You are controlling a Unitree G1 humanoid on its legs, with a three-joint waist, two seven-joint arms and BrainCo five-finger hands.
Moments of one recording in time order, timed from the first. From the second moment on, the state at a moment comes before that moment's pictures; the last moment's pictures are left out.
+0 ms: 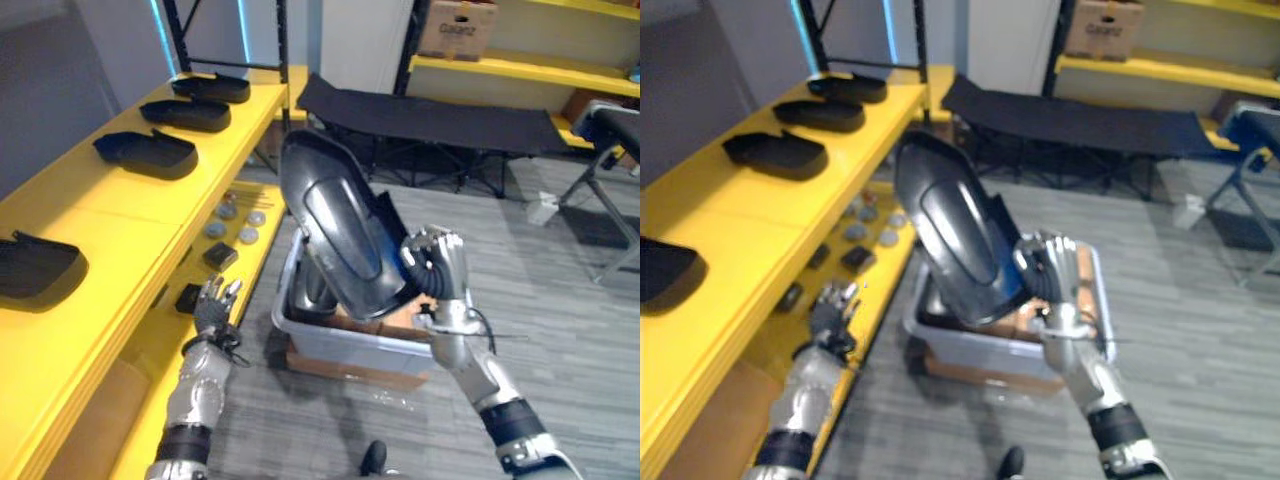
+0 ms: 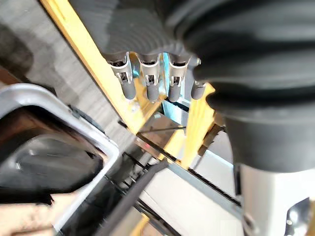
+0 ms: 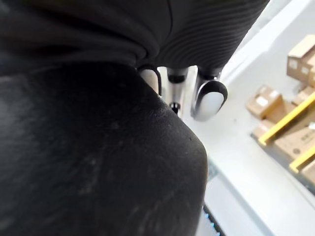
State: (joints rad) left arm -0.09 0.15 0.10 0.23 -0.77 0.03 0.08; right arm -0.24 -0.32 0.17 0.25 -0.74 -0.46 -0.72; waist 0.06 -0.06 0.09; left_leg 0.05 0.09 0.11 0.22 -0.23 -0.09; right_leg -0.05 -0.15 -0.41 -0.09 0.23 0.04
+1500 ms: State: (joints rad) left arm 0.00 0.21 -0.14 0.07 -0.77 0.22 -0.22; right arm -0.25 -0.36 0.32 0.25 -0.78 -0.48 -0.65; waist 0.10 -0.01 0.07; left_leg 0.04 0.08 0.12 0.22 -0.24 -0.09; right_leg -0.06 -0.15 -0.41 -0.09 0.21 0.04
